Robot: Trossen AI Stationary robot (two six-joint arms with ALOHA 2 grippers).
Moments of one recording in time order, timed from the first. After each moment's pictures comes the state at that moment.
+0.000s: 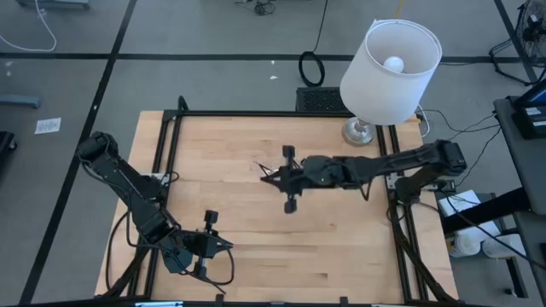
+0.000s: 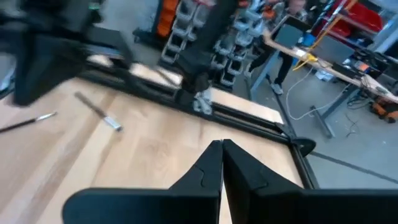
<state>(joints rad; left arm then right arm) -0.83 1.37 0.94 -0.31 -0.62 -0.24 0.14 1.56 1.29 -0.03 0.20 -0.32</state>
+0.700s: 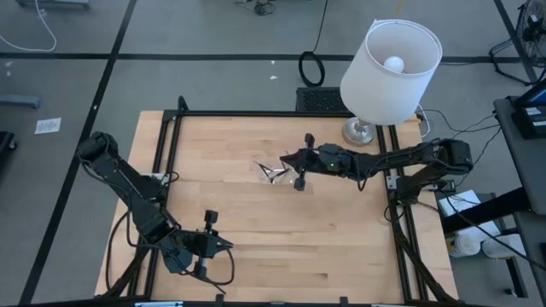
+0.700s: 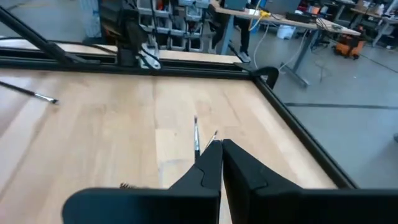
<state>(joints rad) -0.83 1.37 0.94 -0.32 -0.62 -0.24 -0.09 1.47 0.77 0.47 0.15 -0.12</state>
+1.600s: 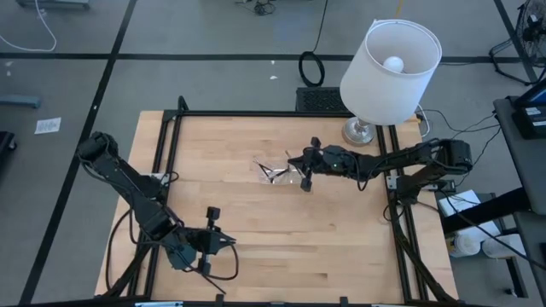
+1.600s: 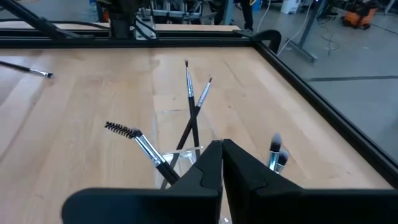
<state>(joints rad) -0.79 1.37 0.94 -0.31 -0.63 -0.22 -0.16 1.48 0.61 0.55 0.10 -0.04</state>
